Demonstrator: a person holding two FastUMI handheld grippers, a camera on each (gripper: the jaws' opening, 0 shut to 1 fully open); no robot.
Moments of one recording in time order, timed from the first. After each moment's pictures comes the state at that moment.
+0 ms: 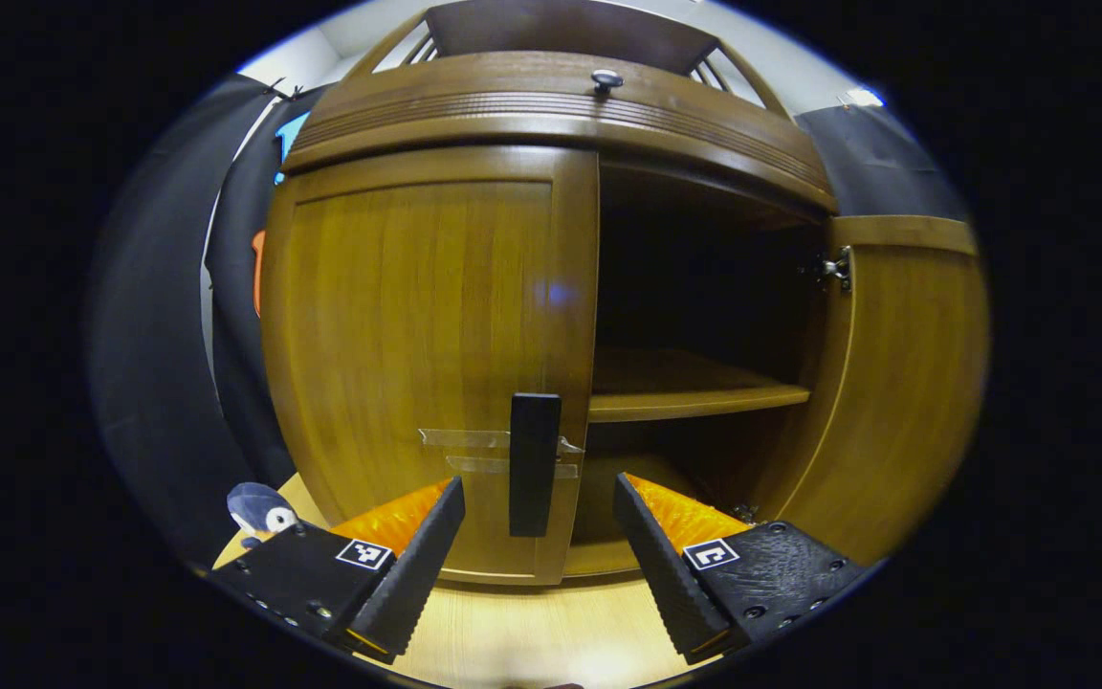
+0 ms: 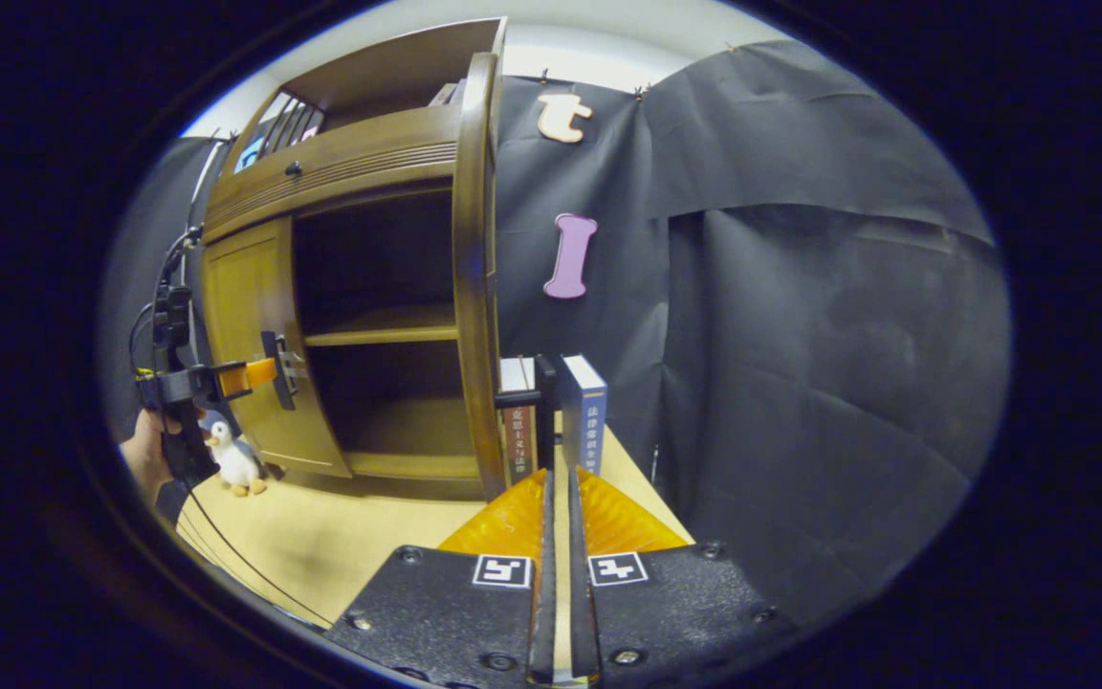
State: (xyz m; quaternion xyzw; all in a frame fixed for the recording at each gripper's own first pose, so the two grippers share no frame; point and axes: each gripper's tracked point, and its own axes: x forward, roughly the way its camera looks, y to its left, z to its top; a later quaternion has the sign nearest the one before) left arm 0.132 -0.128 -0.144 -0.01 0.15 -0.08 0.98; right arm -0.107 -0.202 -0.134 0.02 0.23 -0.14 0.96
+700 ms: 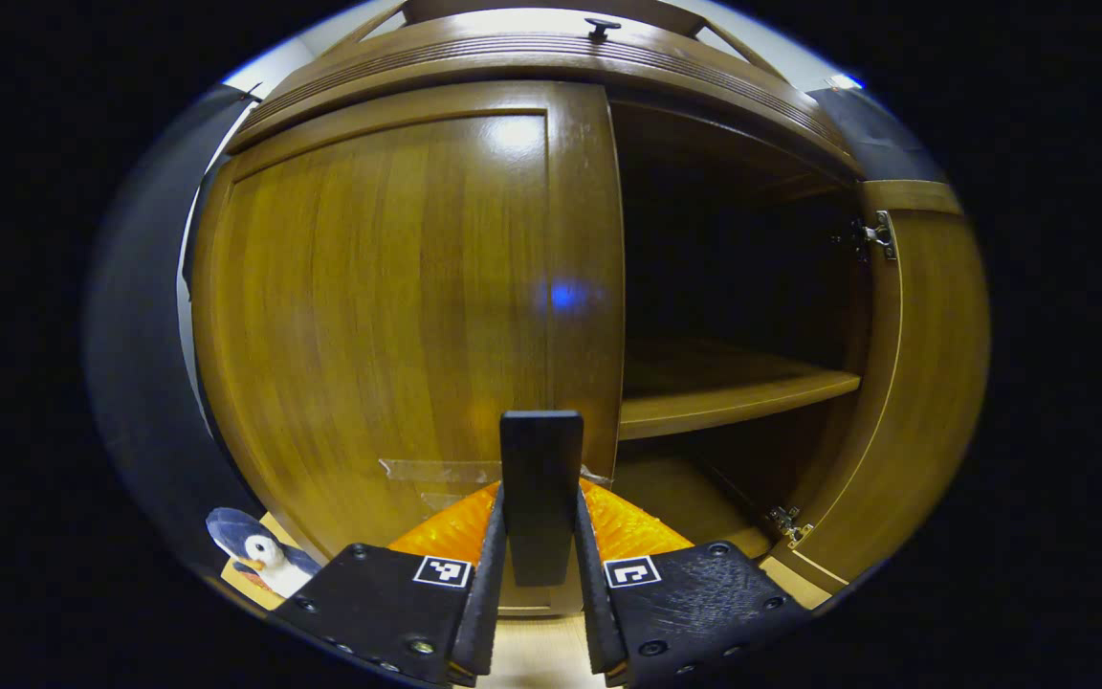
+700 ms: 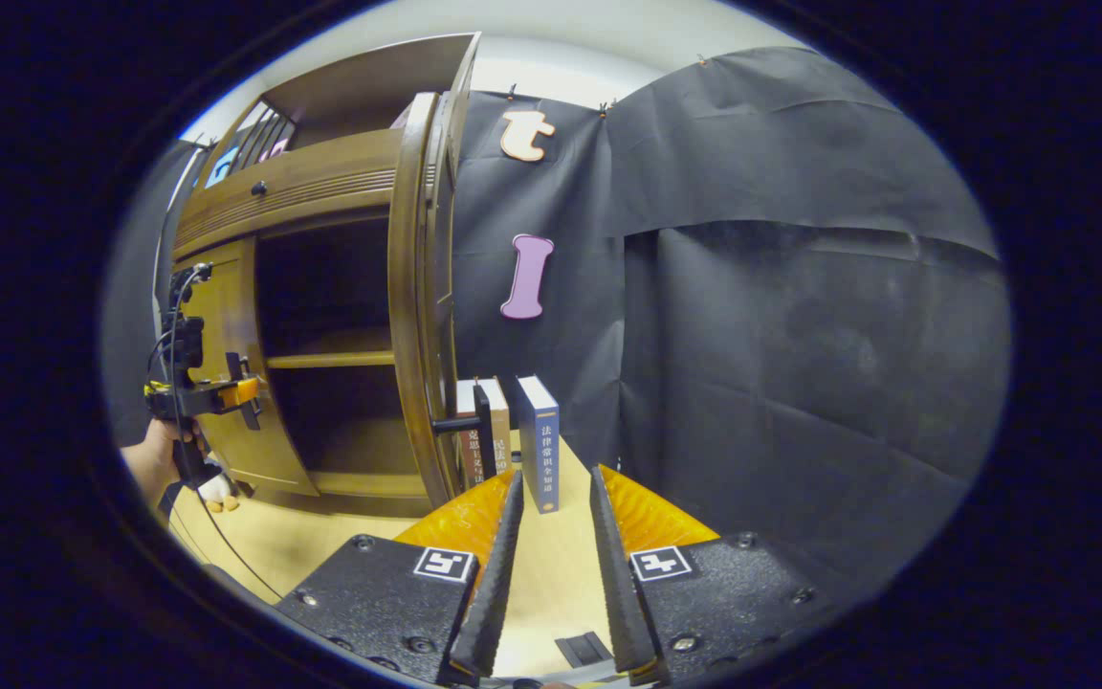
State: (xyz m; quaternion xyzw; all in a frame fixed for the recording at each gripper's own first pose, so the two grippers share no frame) left arm 0.200 -0.134 -0.166 0.02 0.15 -0.09 0.99; right arm -0.116 -0.222 -0.115 0.01 0.20 -0.19 0.96
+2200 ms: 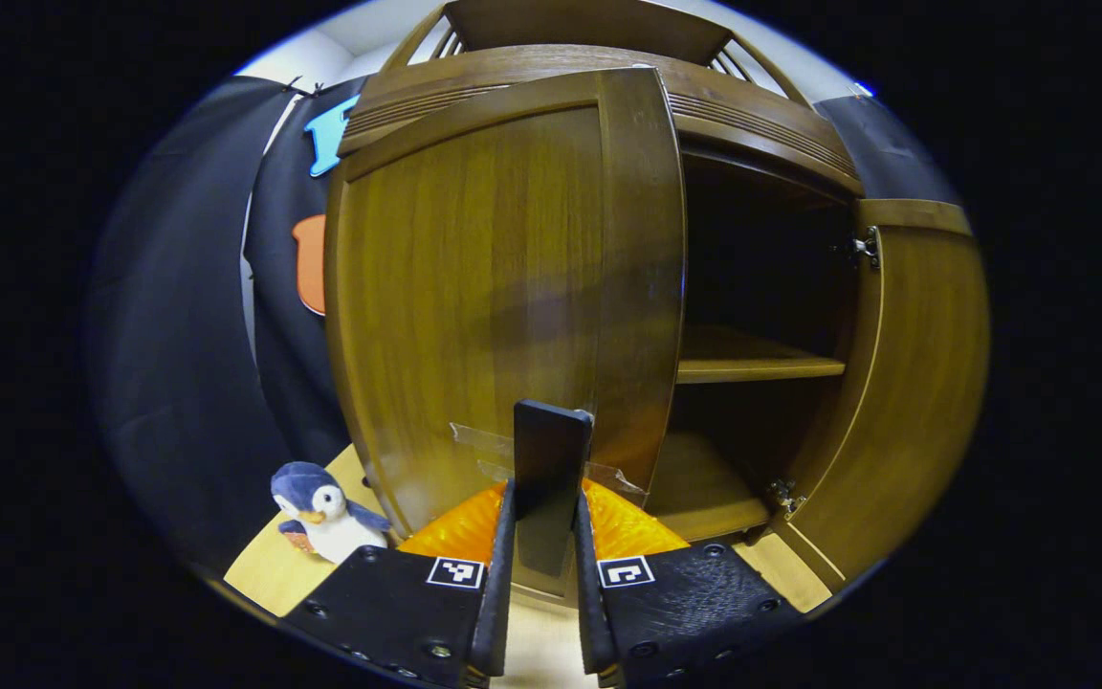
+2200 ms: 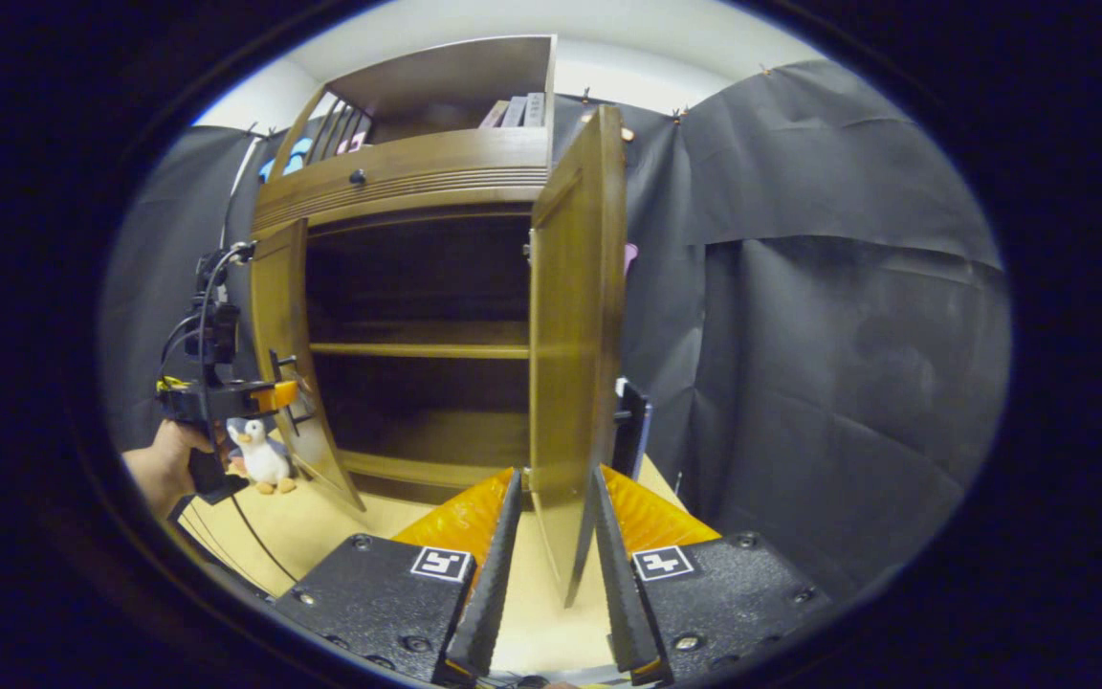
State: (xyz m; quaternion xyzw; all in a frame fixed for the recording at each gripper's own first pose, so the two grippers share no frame) left arm 0.096 -0.079 -0.155 0.00 0.18 -0.01 0.98; right arm -0.106 -0.127 -0.122 0.00 0.21 -0.07 0.98
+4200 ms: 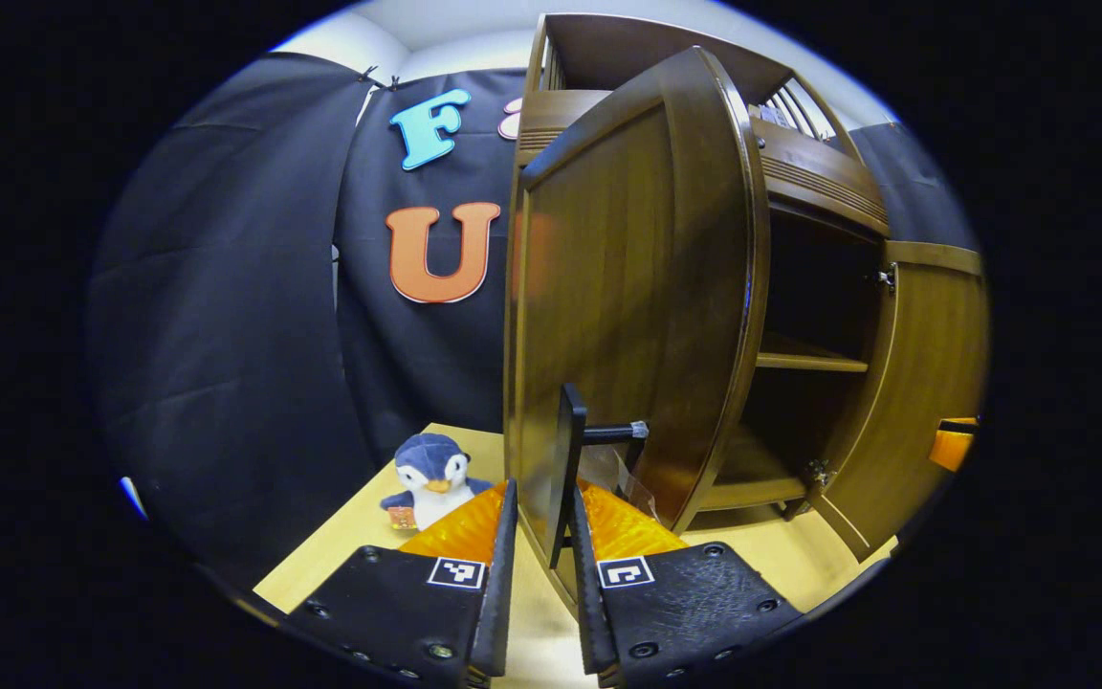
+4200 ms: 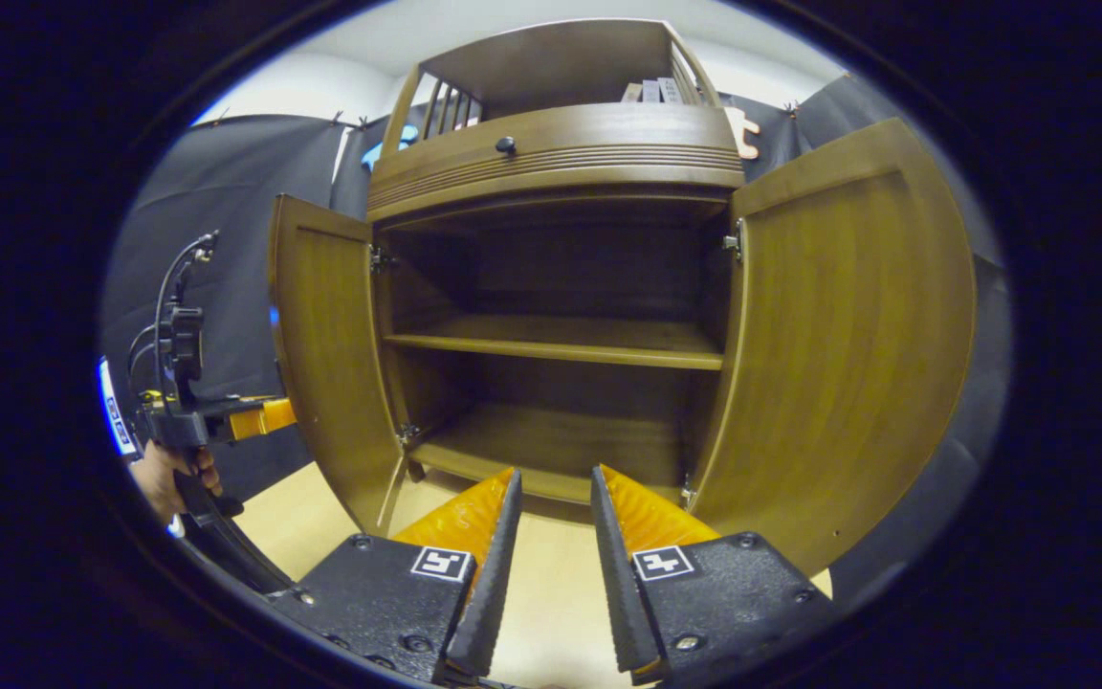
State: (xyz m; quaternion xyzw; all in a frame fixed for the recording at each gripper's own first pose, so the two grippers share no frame) left arm 0.003 0.041 -0.141 -0.02 0.18 0.04 0.98; right arm -0.032 0.019 -0.151 0.01 0.22 0.10 0.97
